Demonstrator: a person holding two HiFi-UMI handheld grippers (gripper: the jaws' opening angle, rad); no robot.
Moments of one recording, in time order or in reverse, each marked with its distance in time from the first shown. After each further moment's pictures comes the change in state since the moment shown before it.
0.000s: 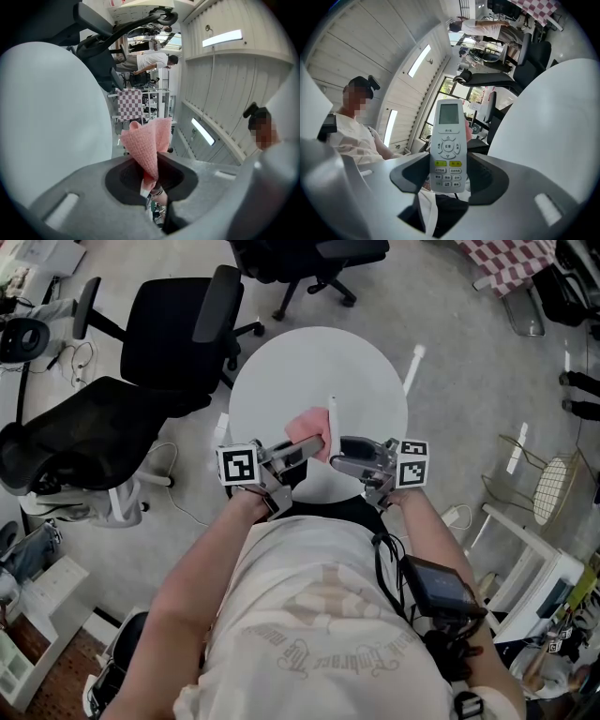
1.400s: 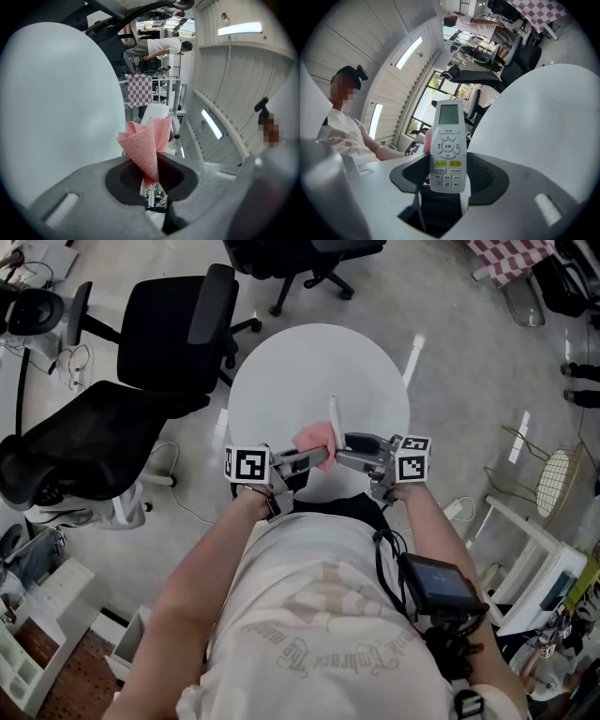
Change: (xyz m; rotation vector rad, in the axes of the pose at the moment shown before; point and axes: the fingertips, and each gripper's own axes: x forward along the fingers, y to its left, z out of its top) left arm 0.002 0.043 -0.028 0.010 0.188 0.120; right arm -0.018 -0.044 -0.013 0.026 0.063 -0.174
